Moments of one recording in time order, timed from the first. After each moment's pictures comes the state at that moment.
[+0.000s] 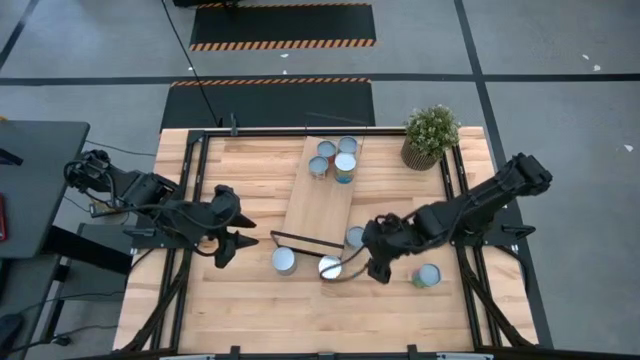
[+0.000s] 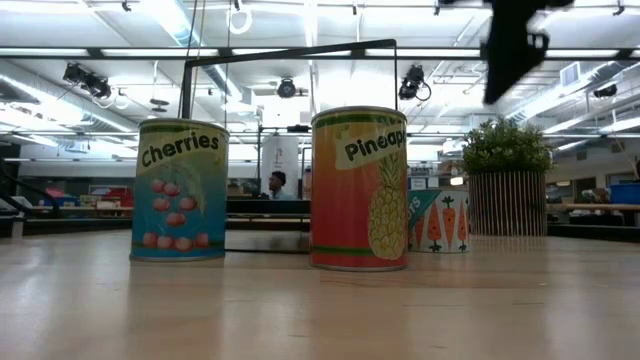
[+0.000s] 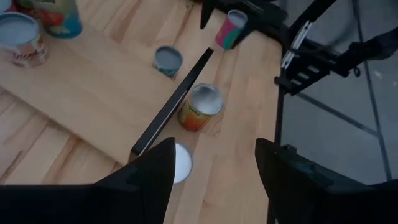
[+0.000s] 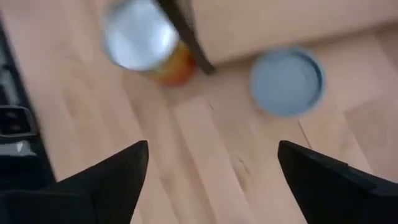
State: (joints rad) left arm -0.49 1.12 1.37 -0.95 -0.34 -0.77; right arm 0.42 1.50 1.20 -0.86 0.17 0.84
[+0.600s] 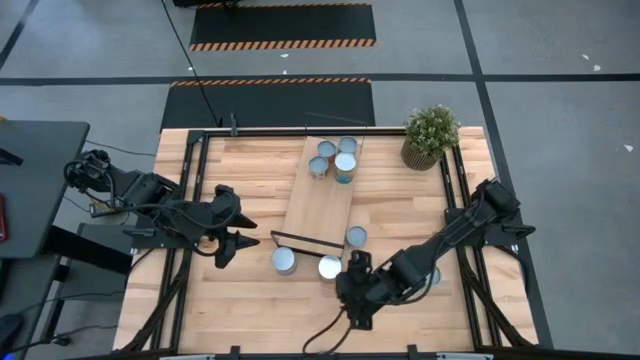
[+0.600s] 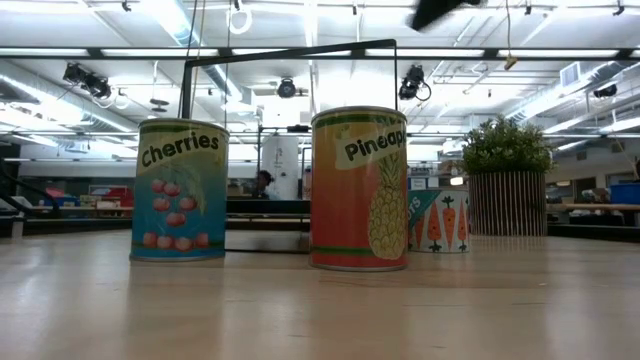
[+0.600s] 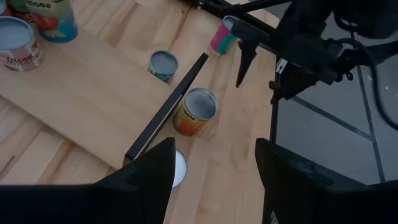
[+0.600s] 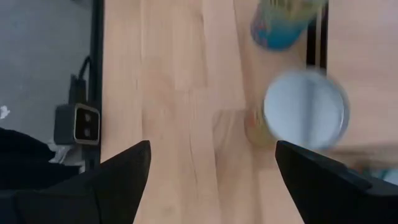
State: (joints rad) left arm -0.49 1.12 1.37 -0.93 -0.34 -0.77; right arm 0.59 1.86 1.59 -0.79 0.28 0.62
